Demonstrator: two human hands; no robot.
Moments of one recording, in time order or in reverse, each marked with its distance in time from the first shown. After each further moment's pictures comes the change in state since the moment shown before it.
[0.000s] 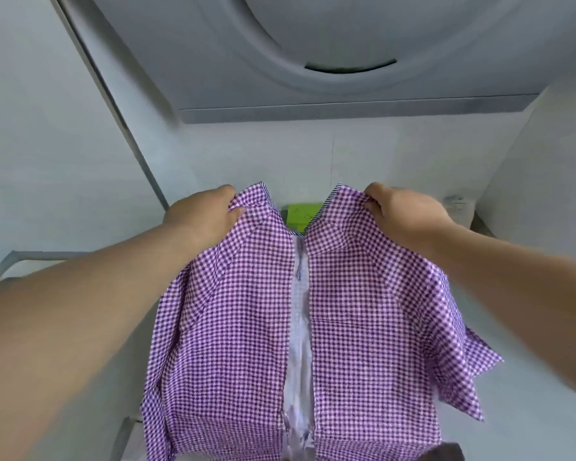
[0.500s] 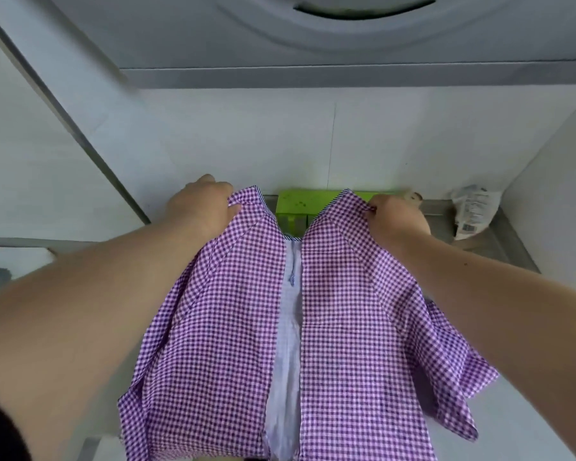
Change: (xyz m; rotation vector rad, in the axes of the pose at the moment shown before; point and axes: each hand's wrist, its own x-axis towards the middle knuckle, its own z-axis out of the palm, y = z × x) left_hand 0.108 0.007 0.083 0.019 -0.106 -0.048; right_hand 0.088 0.042 0.108 0.134 -0.209 0.357
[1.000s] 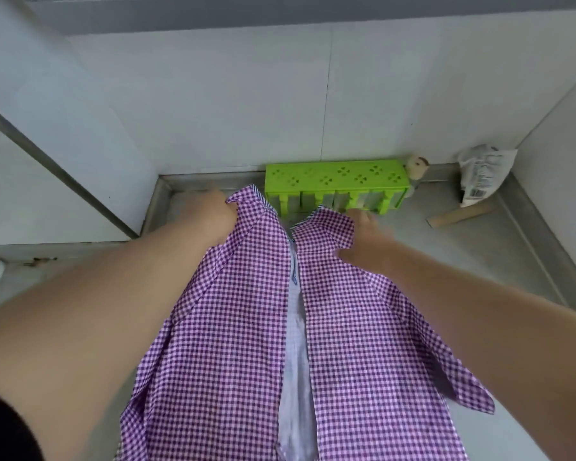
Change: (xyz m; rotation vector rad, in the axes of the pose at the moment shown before) left_hand 0.053 0.004 0.095 -0.254 -0.215 -0.200; right_hand -0.010 0.000 0.104 0.179 -0.318 0.007
